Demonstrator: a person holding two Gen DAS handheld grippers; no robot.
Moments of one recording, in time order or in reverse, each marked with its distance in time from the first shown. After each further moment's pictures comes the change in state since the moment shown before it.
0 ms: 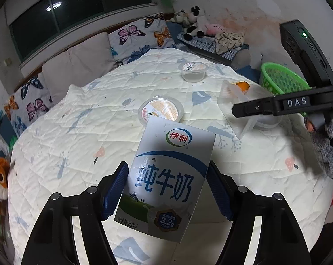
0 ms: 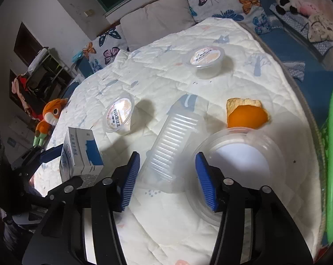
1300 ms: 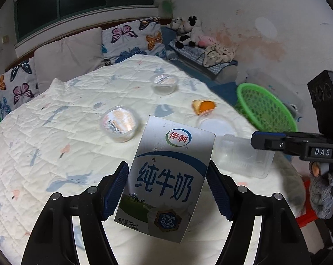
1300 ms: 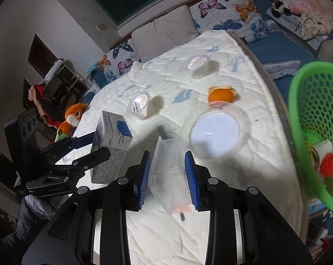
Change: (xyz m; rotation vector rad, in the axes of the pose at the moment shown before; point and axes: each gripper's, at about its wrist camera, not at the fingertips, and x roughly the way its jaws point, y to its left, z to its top) left arm -0.020 -0.046 0.018 -0.127 -0.030 -0.145; right arm -0.094 -0.017 -0.050 0.027 -0.096 0.083
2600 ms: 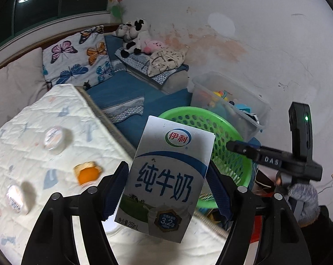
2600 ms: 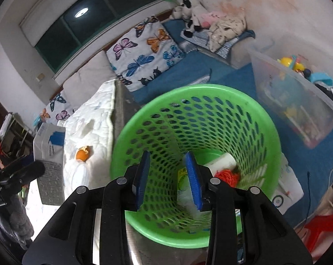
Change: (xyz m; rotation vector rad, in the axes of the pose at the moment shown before) left arm 0.070 -0.180 0.112 0.106 -0.004 -0.230; right arm -0.125 -0.194 0.002 0.247 -0.218 -0.341
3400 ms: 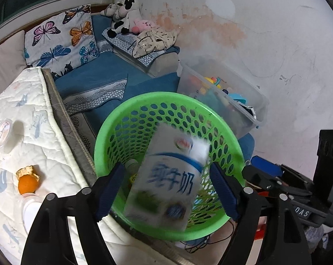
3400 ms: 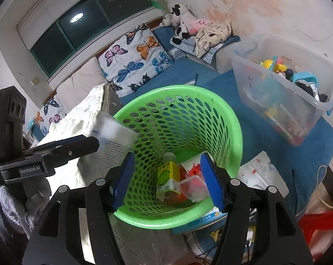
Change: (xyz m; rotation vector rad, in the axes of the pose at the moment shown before) left arm 0.089 -0.043 0.017 -0.054 0.104 -0.062; right arm -0.031 -0.026 -0.019 -0.008 -0.047 -0.048
